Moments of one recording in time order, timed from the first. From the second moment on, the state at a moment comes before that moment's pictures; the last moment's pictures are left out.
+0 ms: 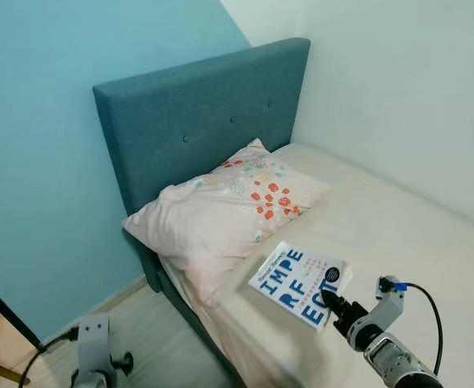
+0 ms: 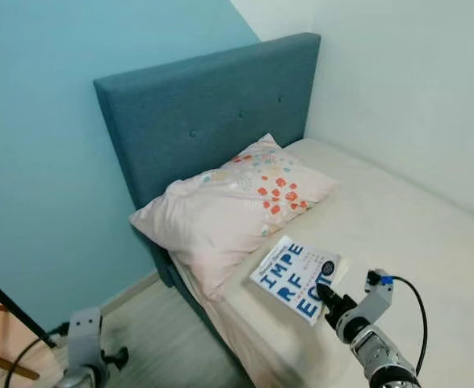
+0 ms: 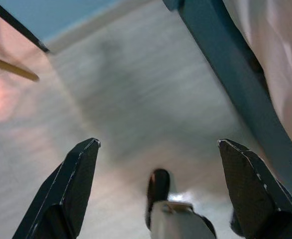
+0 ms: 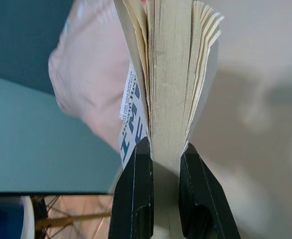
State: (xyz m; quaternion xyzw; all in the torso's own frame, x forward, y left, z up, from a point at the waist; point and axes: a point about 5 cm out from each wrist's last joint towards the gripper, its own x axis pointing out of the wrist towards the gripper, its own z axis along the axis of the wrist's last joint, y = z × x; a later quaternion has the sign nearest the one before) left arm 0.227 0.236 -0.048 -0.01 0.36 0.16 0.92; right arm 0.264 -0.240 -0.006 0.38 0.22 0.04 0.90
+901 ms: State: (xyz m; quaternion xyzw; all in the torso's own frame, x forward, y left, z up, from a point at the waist) left arm 0.230 0.244 -0.042 0.00 0.33 0.17 0.93; right arm 0.268 -0.249 0.001 0.40 0.19 0.02 0.89
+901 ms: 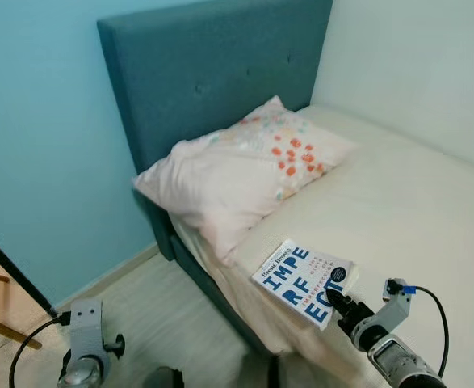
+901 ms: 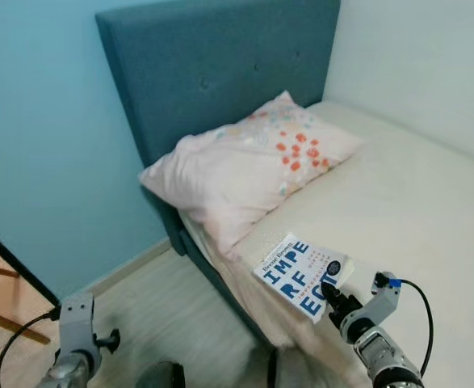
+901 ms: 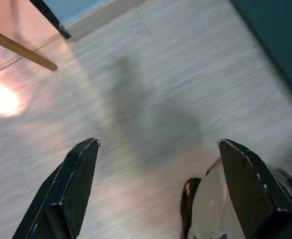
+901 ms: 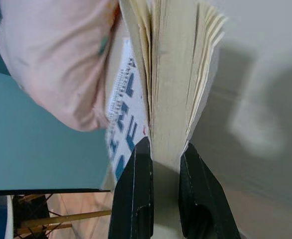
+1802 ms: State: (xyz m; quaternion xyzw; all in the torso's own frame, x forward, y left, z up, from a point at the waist) left arm 0.221 0.262 -0.041 0.04 0.34 0.15 0.93; right arm 0.303 -0.239 0.027 0.36 0.17 0.03 0.92
